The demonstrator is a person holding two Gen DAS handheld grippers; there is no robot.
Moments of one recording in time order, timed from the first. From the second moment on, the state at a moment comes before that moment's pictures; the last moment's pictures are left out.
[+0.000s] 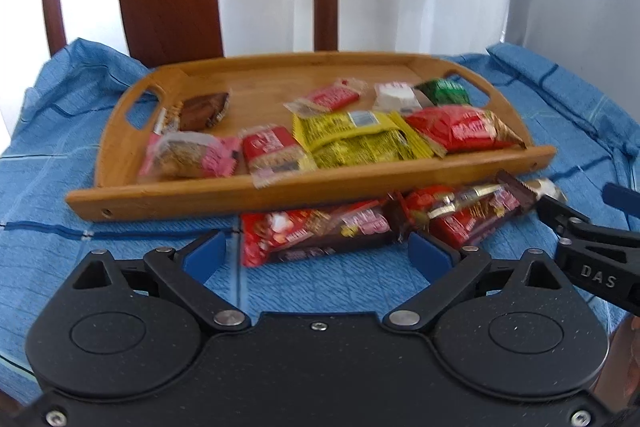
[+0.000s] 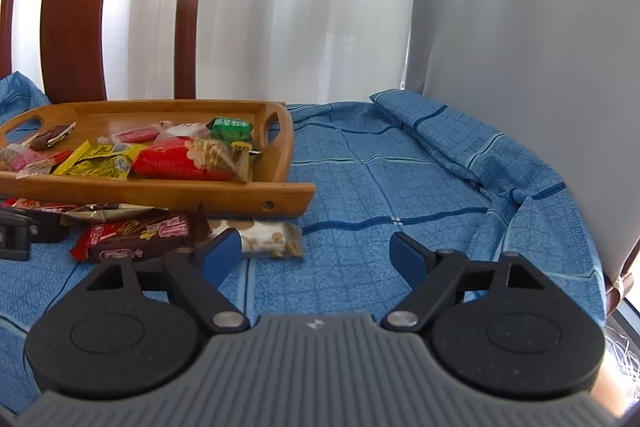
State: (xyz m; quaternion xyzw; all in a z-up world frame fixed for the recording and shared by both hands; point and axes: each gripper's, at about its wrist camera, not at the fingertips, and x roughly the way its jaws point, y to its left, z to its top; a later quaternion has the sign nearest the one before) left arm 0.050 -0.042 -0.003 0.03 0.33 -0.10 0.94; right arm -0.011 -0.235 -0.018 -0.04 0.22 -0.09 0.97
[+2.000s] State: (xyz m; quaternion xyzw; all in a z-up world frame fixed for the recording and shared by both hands) left arm 0.040 -0.013 0.001 -0.01 0.30 -0.07 0.95; right arm 0.002 -0.218 -0.017 -0.02 0.25 -0.09 0.96
